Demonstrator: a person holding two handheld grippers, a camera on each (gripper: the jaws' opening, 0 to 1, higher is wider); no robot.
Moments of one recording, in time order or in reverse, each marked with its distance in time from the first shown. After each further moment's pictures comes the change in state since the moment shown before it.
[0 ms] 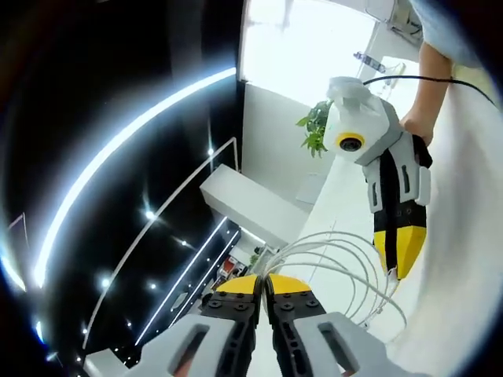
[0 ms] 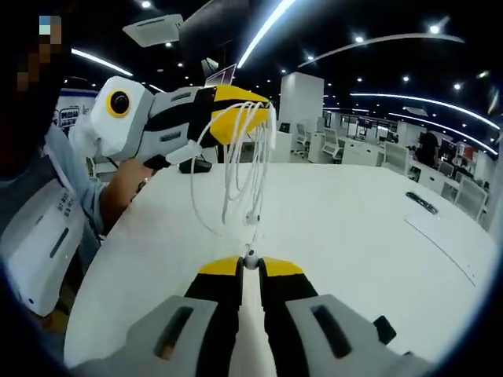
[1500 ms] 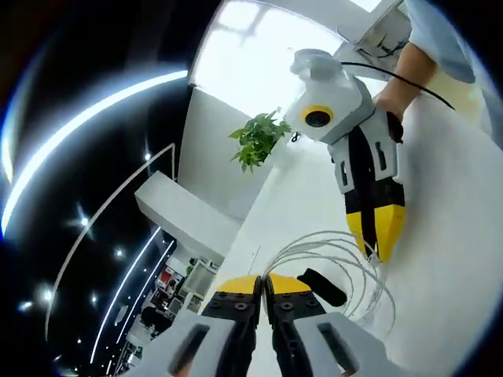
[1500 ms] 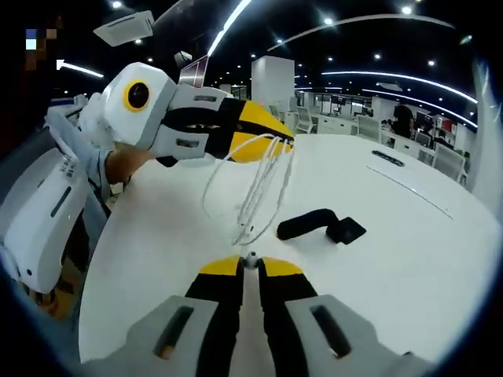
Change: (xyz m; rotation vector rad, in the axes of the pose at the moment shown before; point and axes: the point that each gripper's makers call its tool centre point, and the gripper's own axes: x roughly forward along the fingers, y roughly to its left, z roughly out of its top) left arm 0.003 -0.071 0.001 -0.025 -0.025 -0.394; right arm -0.083 0.001 -0.069 0.110 0.091 -0.120
